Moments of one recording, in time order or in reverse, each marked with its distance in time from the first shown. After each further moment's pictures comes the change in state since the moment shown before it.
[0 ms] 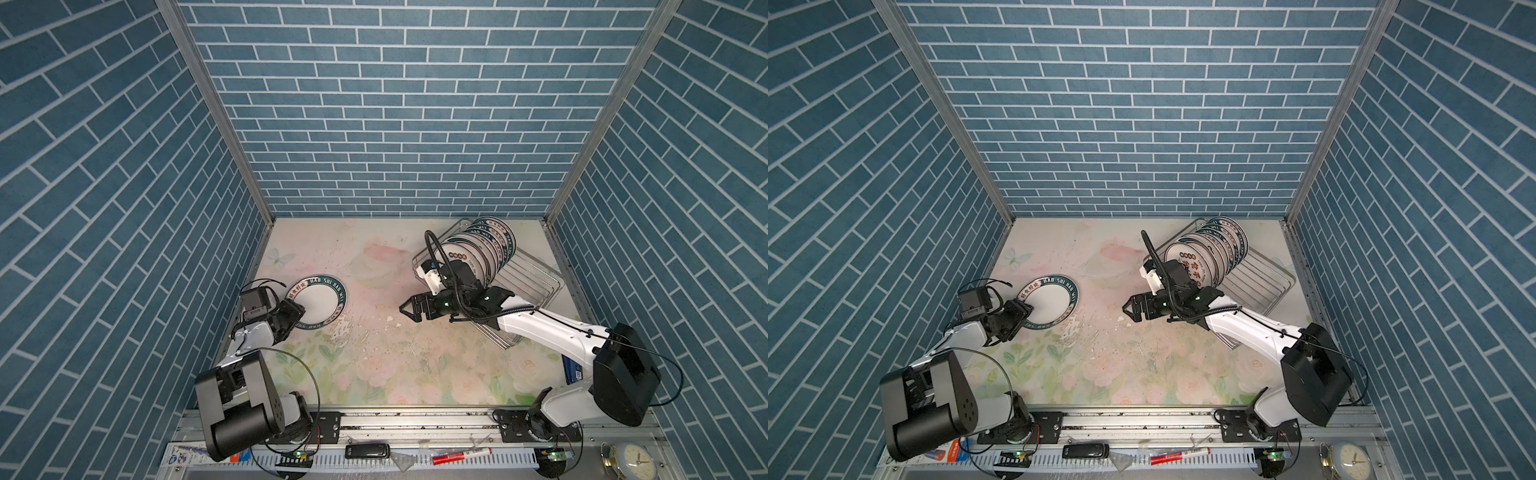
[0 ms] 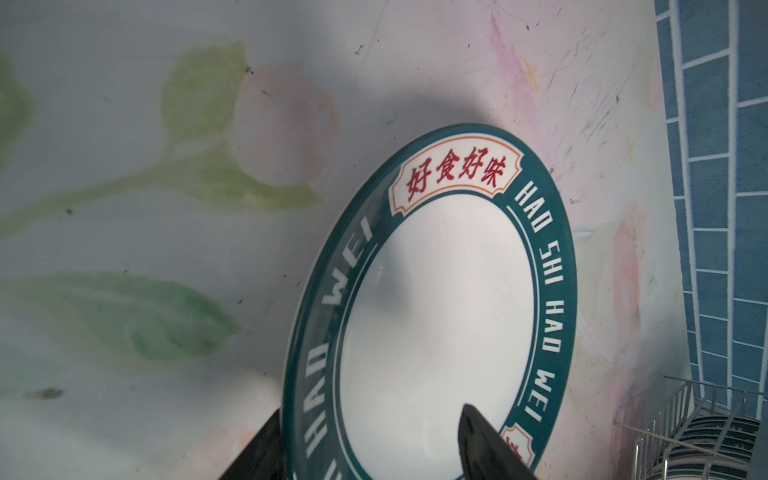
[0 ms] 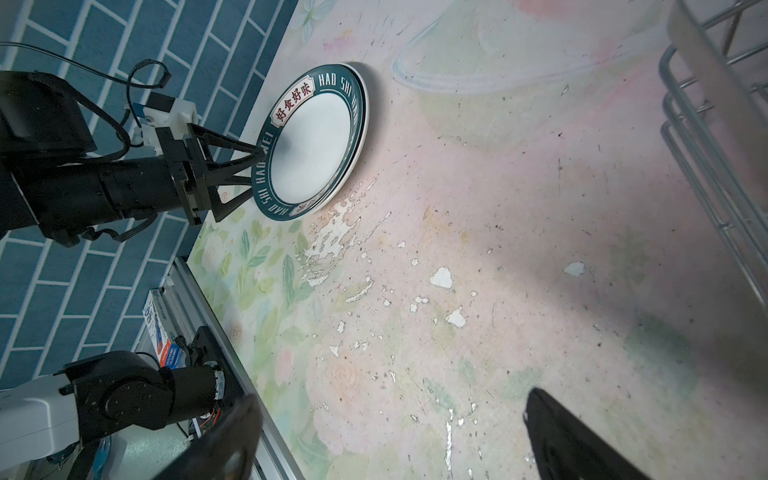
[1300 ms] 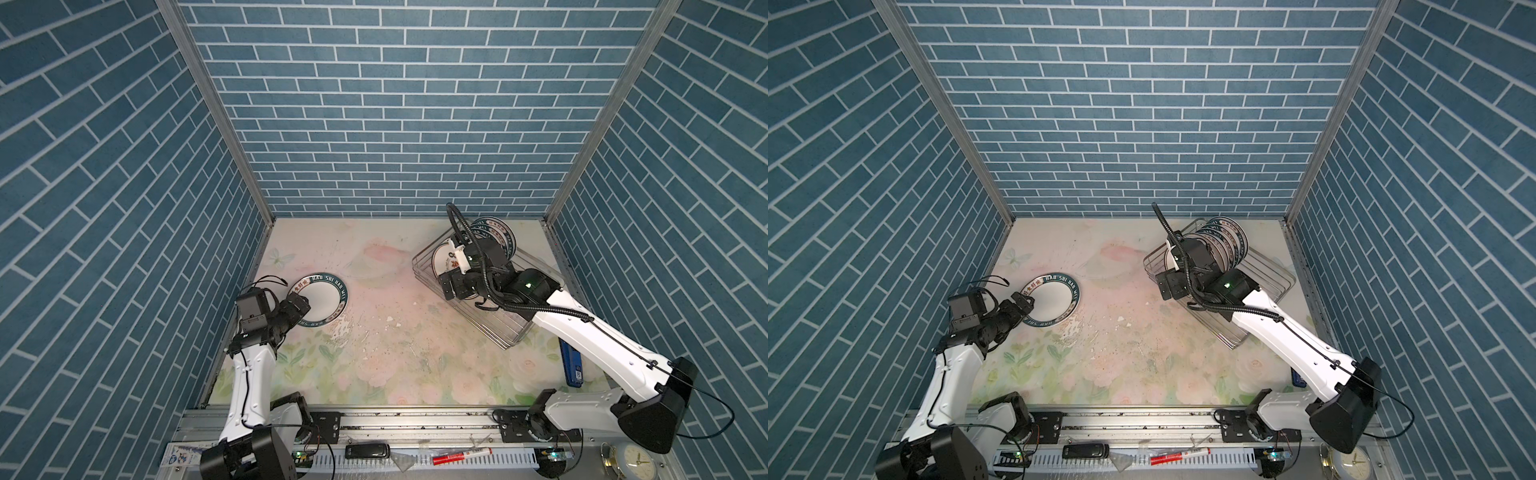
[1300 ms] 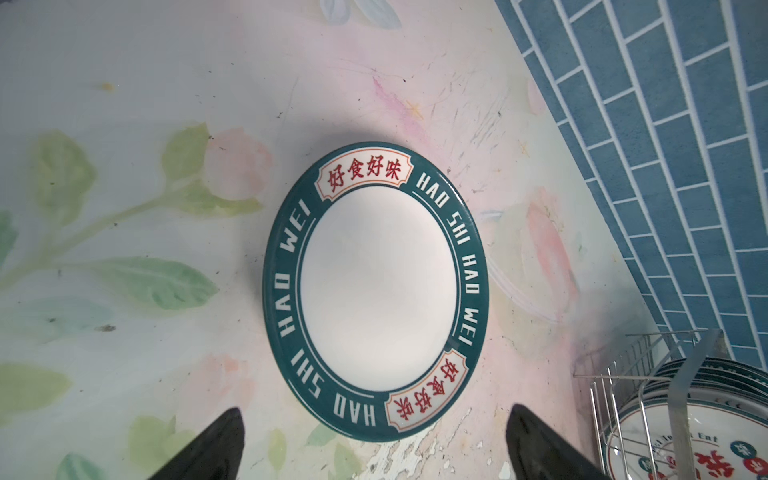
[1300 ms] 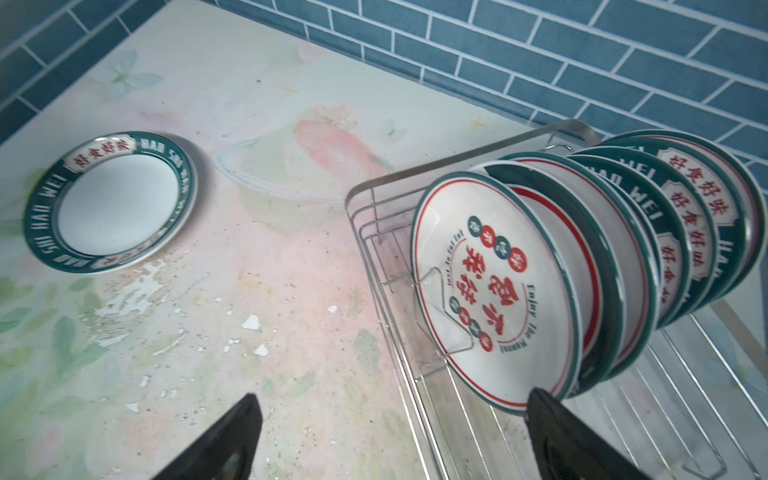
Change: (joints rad) left arm -0.061 -0.364 -0.001 -0.183 -0.020 0.050; right arm -0.059 -0.168 0.289 -0.478 0.586 -0.324
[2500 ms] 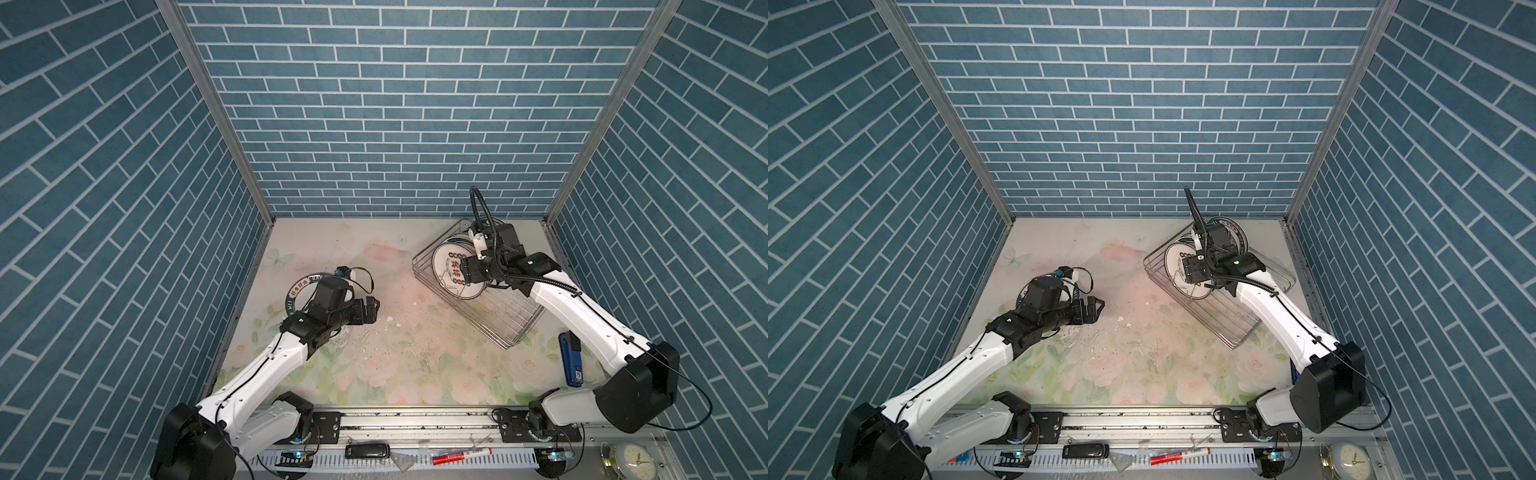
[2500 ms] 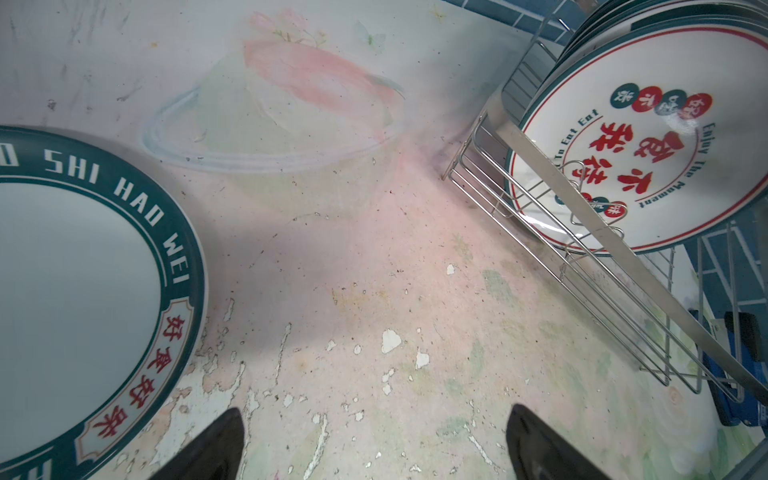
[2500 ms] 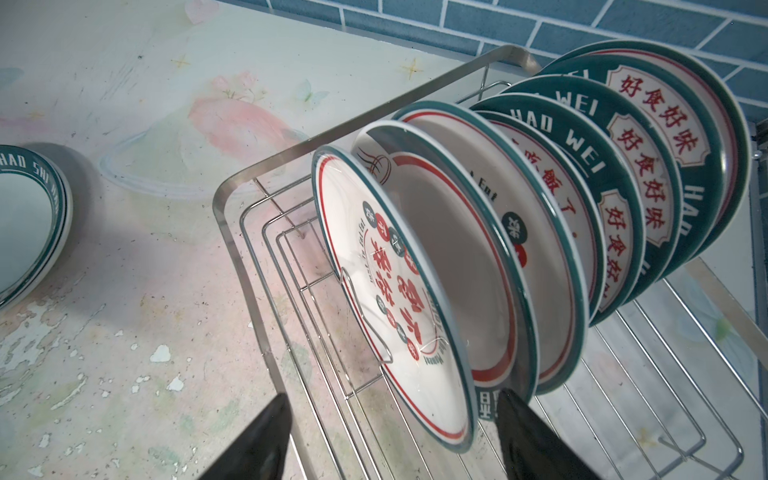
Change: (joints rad) left arm -0.809 0.101 0.112 0.098 -0.245 0.100; right arm -0.259 0.121 -0.002 0.047 -0.155 -0.051
